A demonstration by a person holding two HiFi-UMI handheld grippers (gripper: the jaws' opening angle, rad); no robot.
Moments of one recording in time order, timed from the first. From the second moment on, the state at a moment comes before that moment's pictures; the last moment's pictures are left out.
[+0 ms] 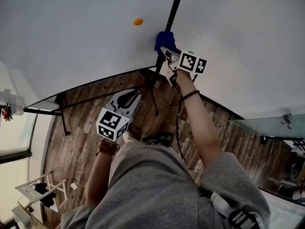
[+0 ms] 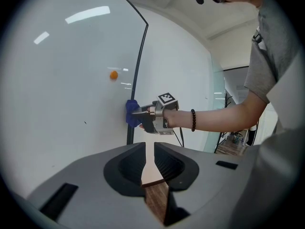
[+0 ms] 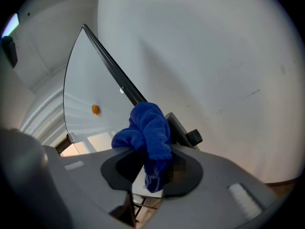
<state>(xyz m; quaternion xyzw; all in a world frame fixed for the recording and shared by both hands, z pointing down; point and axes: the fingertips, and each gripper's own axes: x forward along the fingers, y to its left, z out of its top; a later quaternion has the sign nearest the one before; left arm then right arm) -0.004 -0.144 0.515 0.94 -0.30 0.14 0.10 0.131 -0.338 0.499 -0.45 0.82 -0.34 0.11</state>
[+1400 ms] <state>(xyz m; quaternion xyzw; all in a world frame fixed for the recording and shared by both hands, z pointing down) -0.036 -0.158 0.517 0.92 -0.36 0.13 0.11 0.130 -0.350 0.587 -0.43 0.80 -0.40 0.08</state>
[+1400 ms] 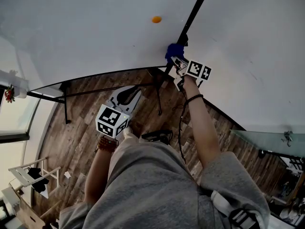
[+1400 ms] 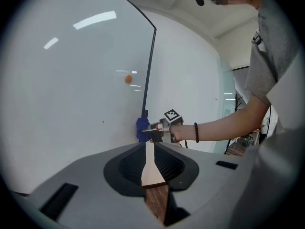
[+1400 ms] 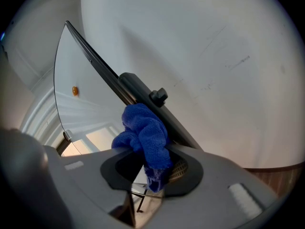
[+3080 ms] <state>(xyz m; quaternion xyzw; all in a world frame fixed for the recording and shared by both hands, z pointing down) -0.122 -0.154 0.525 0.87 -0.46 0.13 0.13 0.127 -0.360 0.721 -0.43 0.79 -0.43 -0.09</state>
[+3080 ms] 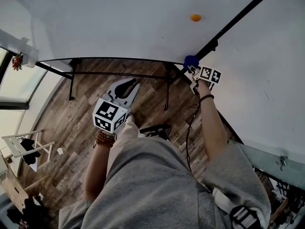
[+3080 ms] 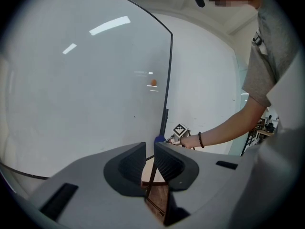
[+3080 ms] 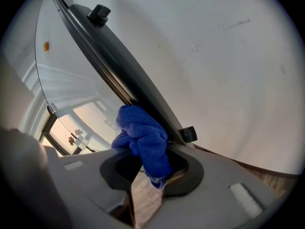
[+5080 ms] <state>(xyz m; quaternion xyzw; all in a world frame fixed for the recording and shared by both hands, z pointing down) -0.128 -0.181 0.521 0.85 -0.51 0.11 0.04 0.015 -0.188 0.586 -0.54 0.82 -0.09 -0.18</state>
